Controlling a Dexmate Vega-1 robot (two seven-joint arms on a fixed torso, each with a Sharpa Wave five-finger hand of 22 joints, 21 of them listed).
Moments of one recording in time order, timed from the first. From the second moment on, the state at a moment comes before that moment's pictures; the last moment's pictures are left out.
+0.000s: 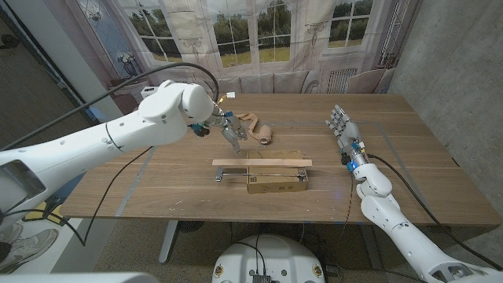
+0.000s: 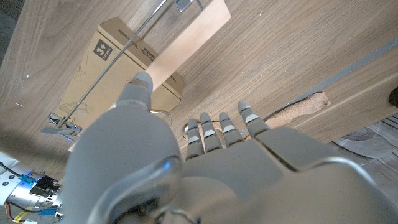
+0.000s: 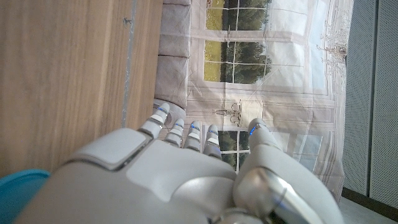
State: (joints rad) left arm 0.29 0.97 0.98 -2.23 0.54 0.71 -1.00; left_hand 0.93 -0.02 0.21 -0.13 0.35 0.13 -0.03 0.27 0.20 0.13 -0.03 0.32 0.24 0.09 0.00 0.21 0.18 0.08 0.11 0.24 0.19; right arm -0.97 -0.35 -0.22 -1.19 0.67 0.55 0.23; right_hand 0.22 0.12 0.34 -0.11 0.17 0.08 -0.10 0.18 0.17 0.05 -0.02 0.19 0.18 -0.02 0.05 0.20 0.18 0.09 0.12 0.20 0.17
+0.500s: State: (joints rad) left arm 0.29 0.92 1.02 -2.18 0.60 0.70 -1.06; left_hand 0.92 0.02 0.20 -0.10 0.32 0.17 -0.01 0.28 0.21 0.15 -0.02 0.34 0.27 0.14 0.01 0.23 0.20 0.10 0.13 0.24 0.20; right arm -0.97 -0.35 -0.21 -1.17 0.68 0.56 0.24; right_hand 0.22 0.12 0.34 -0.11 0.17 0.08 -0.10 0.18 0.17 0.05 -0.02 0.19 0.18 -0.02 0.05 0.20 0.18 0.09 0.12 0.20 0.17
